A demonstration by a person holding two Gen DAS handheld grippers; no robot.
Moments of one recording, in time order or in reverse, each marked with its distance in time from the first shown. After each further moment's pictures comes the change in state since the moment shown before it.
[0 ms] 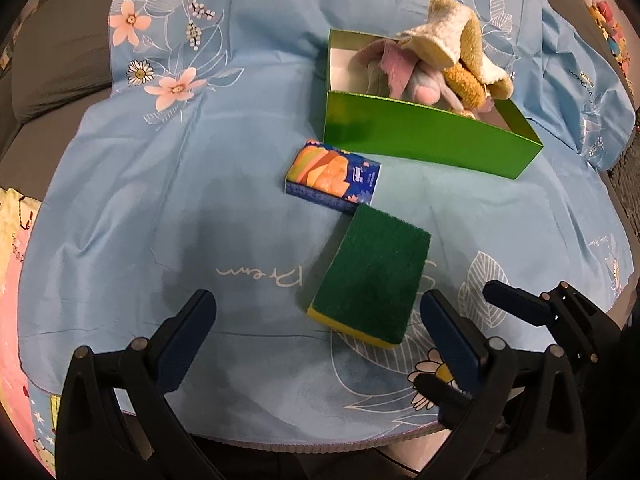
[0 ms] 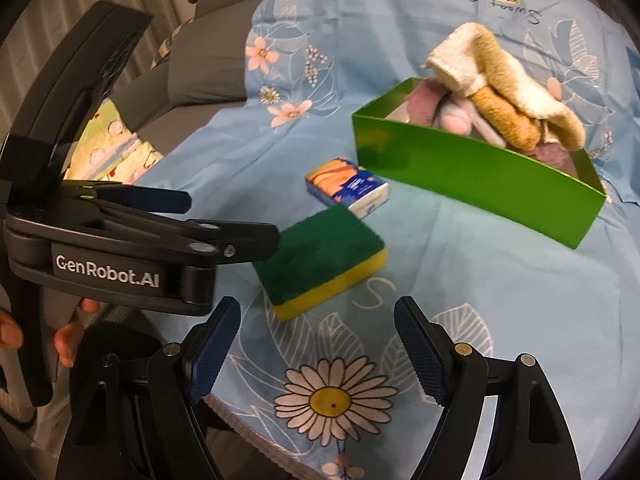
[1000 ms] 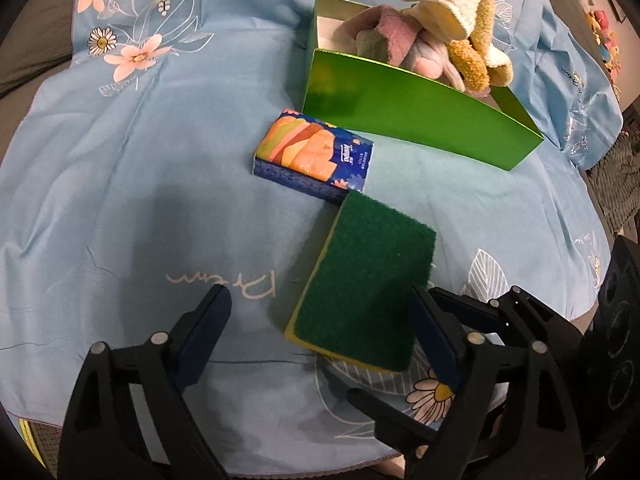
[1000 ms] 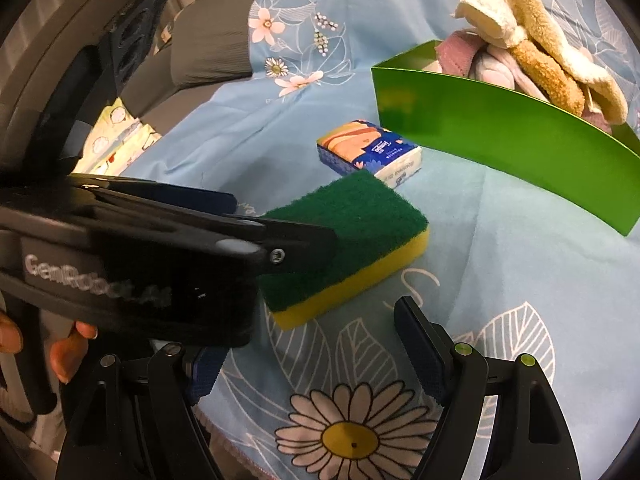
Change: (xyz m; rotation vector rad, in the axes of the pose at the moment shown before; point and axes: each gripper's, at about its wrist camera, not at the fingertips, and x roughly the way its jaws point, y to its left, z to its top) left arm 0.043 0.006 0.006 -0.018 0.069 -0.135; right arm 0.053 0.000 -0.001 0.010 0.057 0.063
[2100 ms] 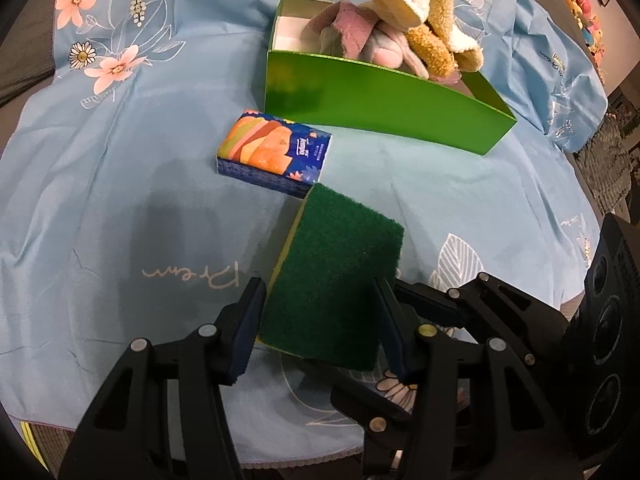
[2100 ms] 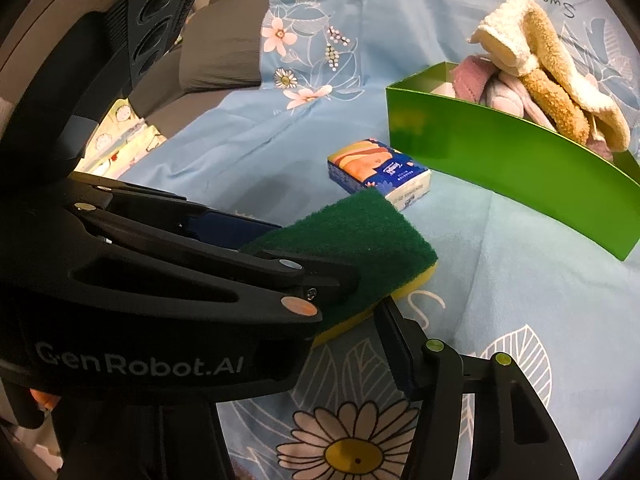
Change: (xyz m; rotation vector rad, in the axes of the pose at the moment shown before) left arm -0.010 -0.021 -0.005 0.057 0.000 -0.035; right arm -0.005 0.010 0.001 -0.053 -0.056 -0.019
